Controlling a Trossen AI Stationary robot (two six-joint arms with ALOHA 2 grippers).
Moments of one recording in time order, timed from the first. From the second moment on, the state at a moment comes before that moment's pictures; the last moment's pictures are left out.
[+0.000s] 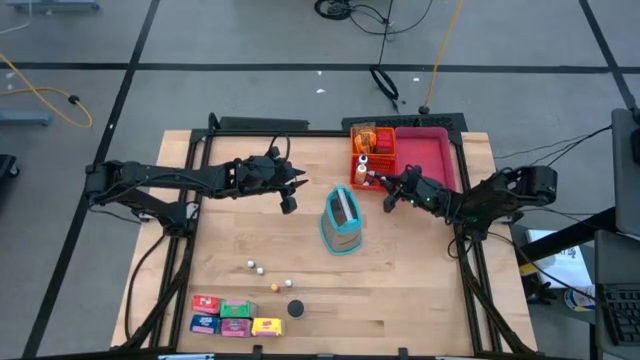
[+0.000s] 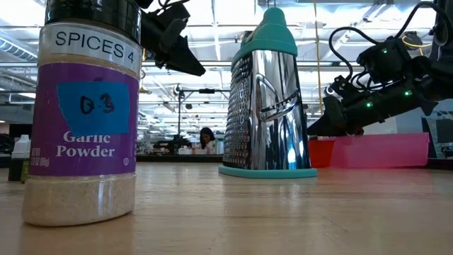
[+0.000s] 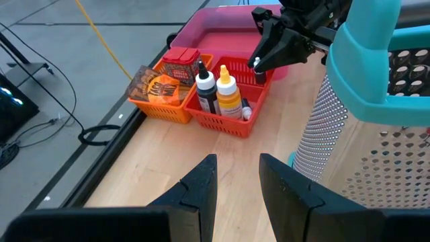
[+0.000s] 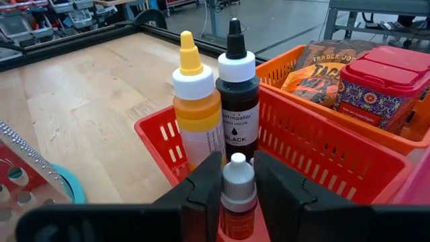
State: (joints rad) left arm 0.15 1.31 0.85 0.00 -0.23 0.06; right arm -0.33 1.45 0.07 1.08 0.31 0.22
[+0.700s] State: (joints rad) left arm 0.15 1.31 0.85 0.00 -0.23 0.06; right arm -0.33 1.45 0.07 1.08 0.31 0.22
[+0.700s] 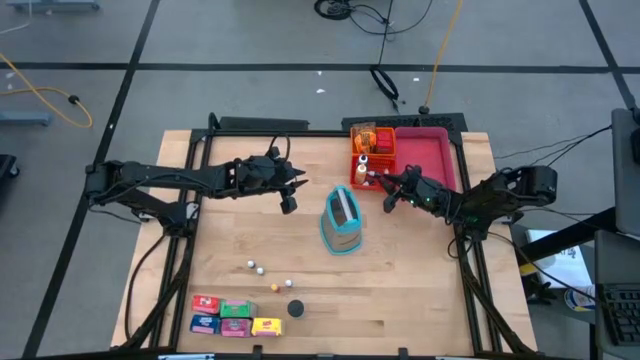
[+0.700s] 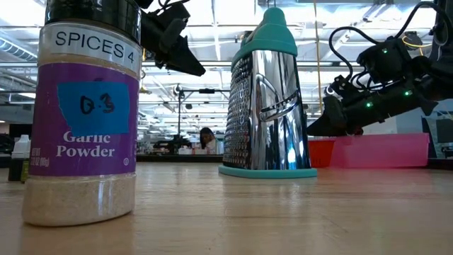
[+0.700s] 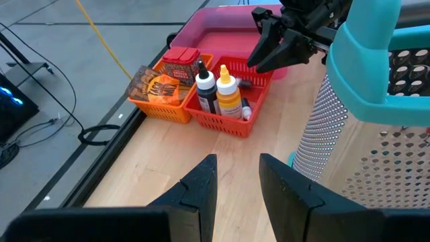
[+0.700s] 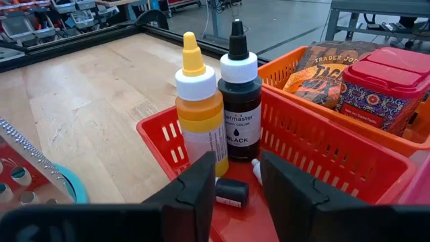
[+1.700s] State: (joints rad) left arm -0.04 1.08 0.85 -0.51 0.02 0.01; right arm -0.33 1.25 0.07 1.16 0.15 0.17
